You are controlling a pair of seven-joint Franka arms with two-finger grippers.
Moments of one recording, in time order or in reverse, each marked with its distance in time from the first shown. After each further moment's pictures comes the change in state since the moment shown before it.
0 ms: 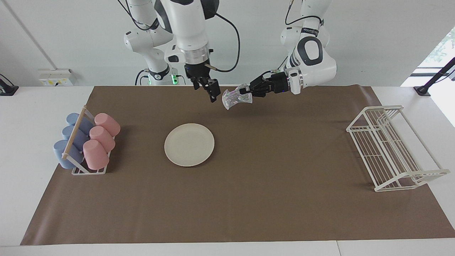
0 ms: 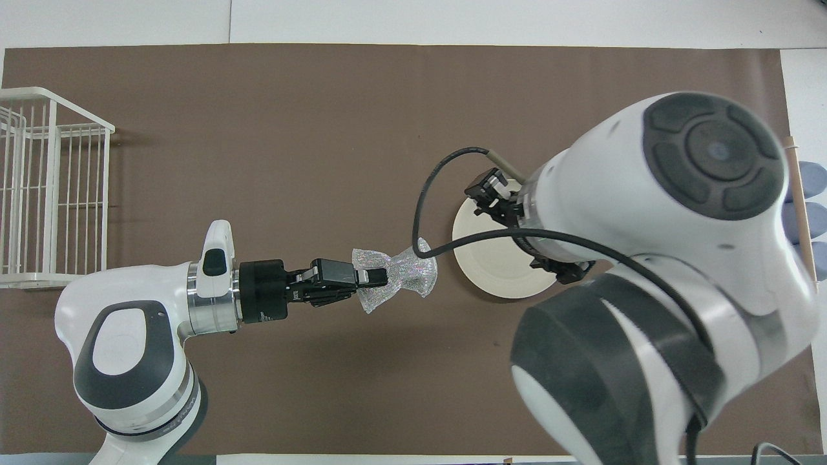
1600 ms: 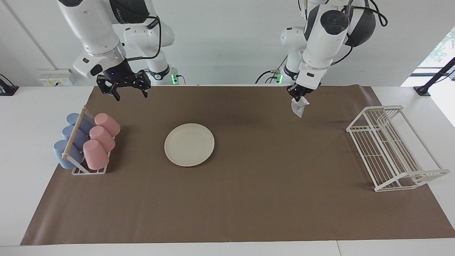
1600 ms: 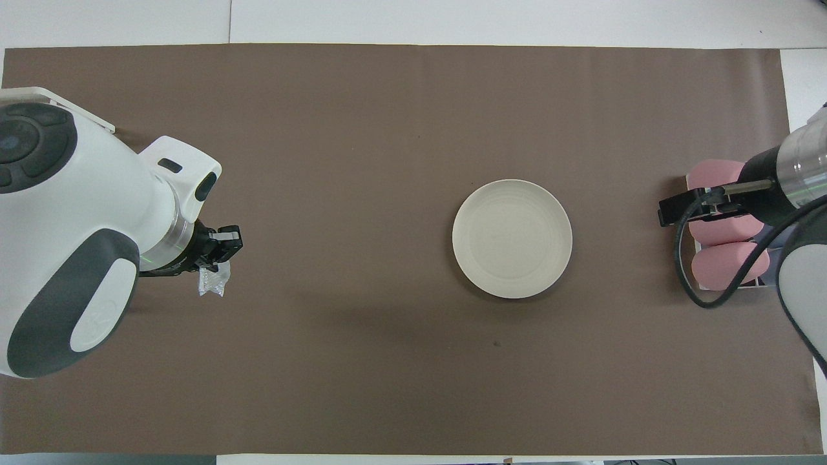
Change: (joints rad) left arm 0.063 0.162 -0.040 0.599 1.714 -0.528 -0.920; right arm -0.356 -0.077 0.001 -0.052 -0.054 -0.090 -1.180
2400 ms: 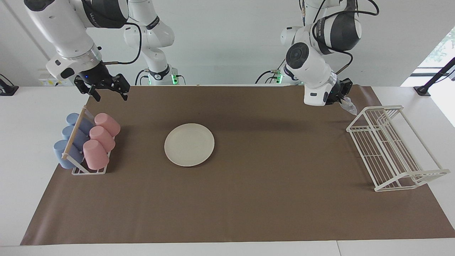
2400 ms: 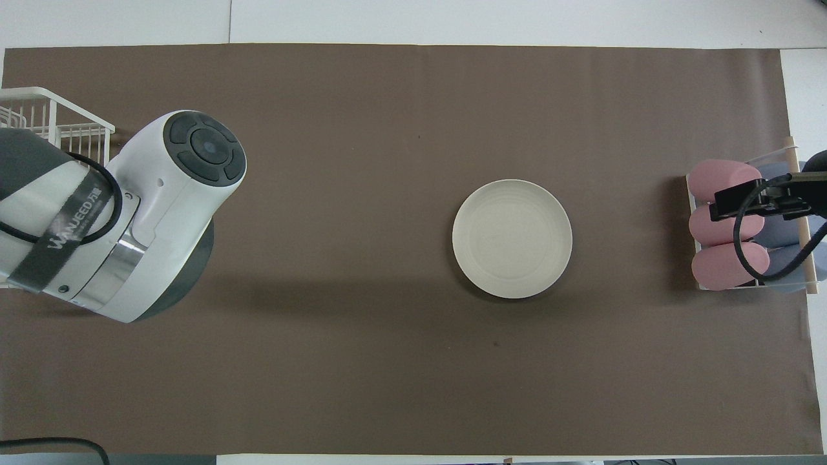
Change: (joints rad) left arm -0.053 0.155 -0.005 0.026 0.692 -0.167 0.030; right arm -0.029 0.007 -0.080 0.000 -0.013 -0.011 -0.002
